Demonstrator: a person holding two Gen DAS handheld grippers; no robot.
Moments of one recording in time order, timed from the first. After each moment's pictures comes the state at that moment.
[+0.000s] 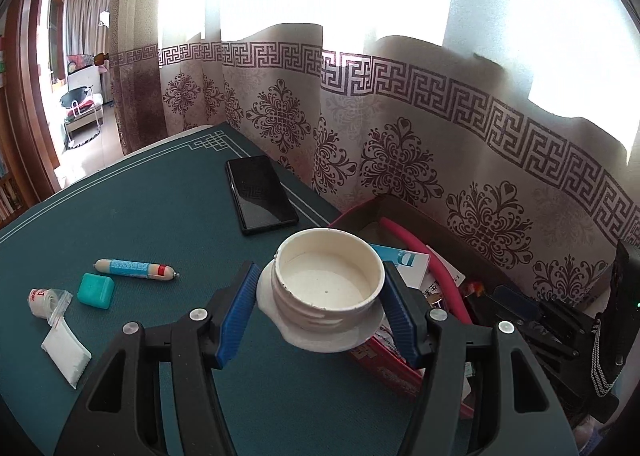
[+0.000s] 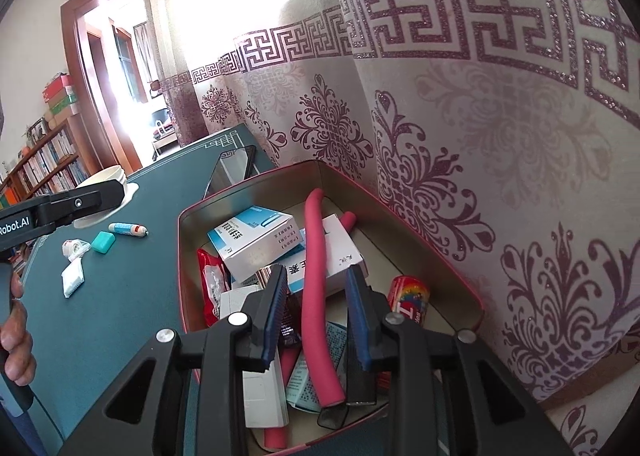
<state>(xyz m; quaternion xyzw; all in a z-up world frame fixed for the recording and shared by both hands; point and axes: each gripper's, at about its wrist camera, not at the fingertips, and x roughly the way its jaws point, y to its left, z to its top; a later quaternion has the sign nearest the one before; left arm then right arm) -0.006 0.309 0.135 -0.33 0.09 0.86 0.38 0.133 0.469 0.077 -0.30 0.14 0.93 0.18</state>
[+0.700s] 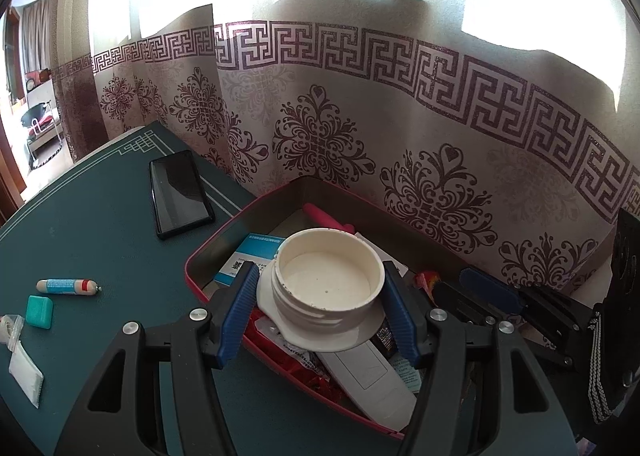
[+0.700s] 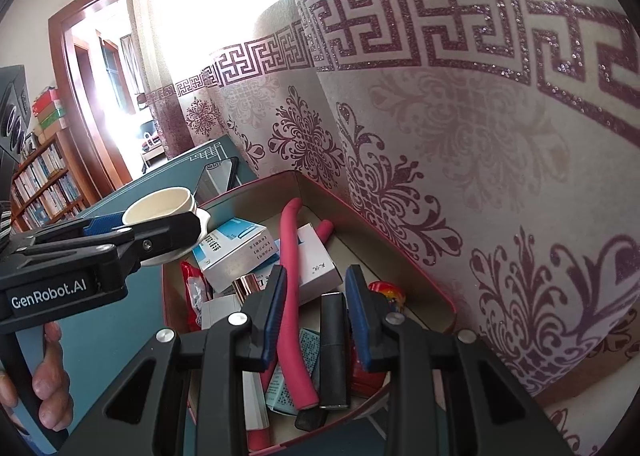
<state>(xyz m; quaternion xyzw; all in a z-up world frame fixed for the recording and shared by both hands) 0.023 0.375 0.117 -0.34 0.13 0.82 0.44 0.141 0.484 0.081 -0.28 0.16 0.92 0.21</state>
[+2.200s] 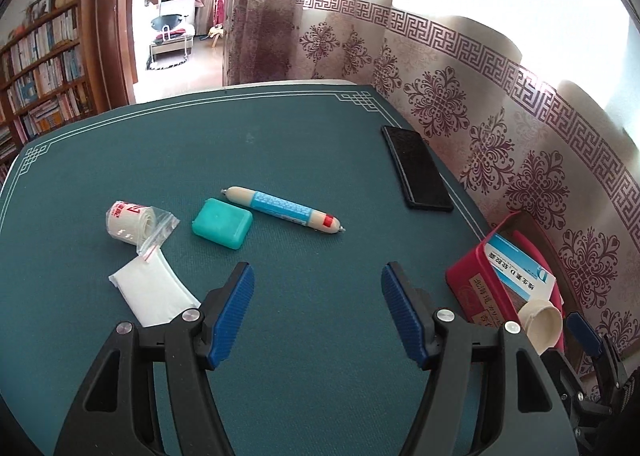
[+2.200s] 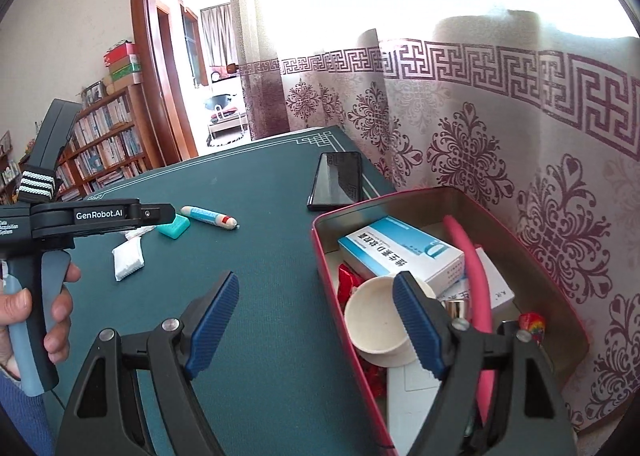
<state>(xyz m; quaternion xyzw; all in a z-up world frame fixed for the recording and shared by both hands) -0.097 0.176 0.096 -0.42 0.00 0.89 0.19 0.072 0.368 0.090 -0.29 0.08 0.95 0.07</state>
